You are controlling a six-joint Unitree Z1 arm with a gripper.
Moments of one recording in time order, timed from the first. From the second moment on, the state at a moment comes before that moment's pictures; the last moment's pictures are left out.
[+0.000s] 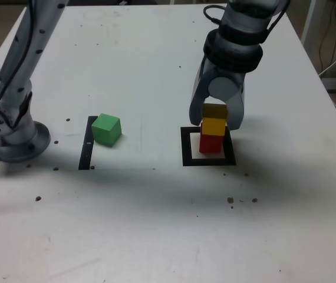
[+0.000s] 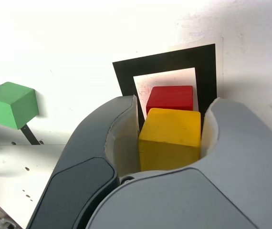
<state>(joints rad) -0.05 2.18 -1.84 1.47 0.05 0.13</state>
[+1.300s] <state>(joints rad) -0.05 1.82 -1.48 1.46 0.12 0.13</state>
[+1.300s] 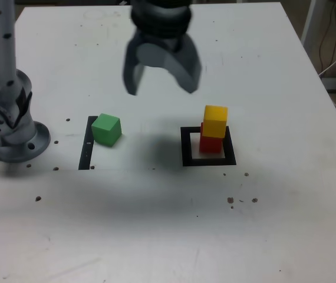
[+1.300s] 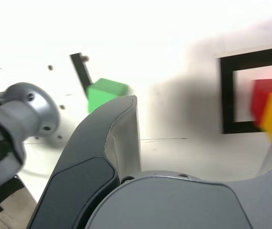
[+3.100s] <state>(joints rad) 0.00 1.61 -0.95 1.14 0.10 0.39</state>
